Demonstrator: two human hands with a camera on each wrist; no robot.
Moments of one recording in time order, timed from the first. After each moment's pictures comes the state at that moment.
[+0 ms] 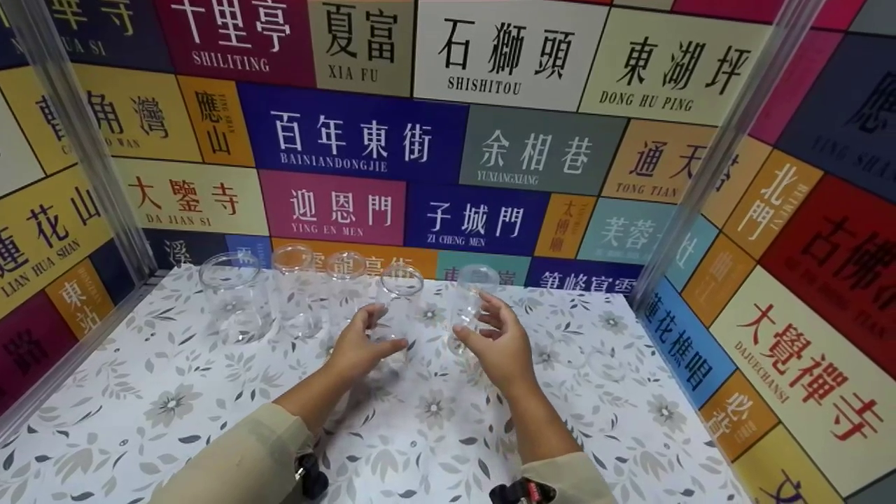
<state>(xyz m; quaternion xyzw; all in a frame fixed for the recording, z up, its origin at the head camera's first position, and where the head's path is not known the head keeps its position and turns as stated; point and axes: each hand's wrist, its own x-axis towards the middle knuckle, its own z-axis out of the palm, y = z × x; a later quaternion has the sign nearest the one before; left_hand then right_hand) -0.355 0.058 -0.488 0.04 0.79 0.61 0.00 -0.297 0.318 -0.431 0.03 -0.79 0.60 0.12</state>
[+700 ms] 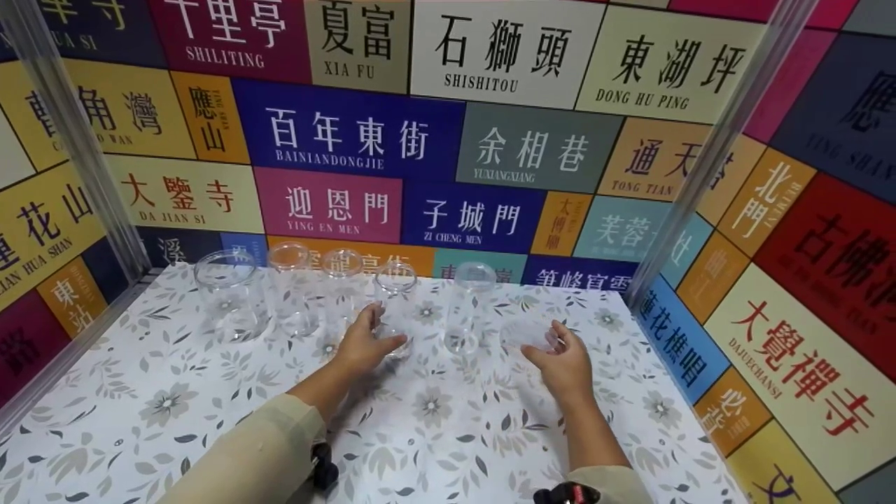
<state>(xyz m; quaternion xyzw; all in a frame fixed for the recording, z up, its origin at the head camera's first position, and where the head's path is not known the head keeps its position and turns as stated) -0.373 0.069 -0.504 0.04 0.81 0.58 -0.01 -0.295 0.419 -0.461 -0.15 -0.78 0.60 0.05</state>
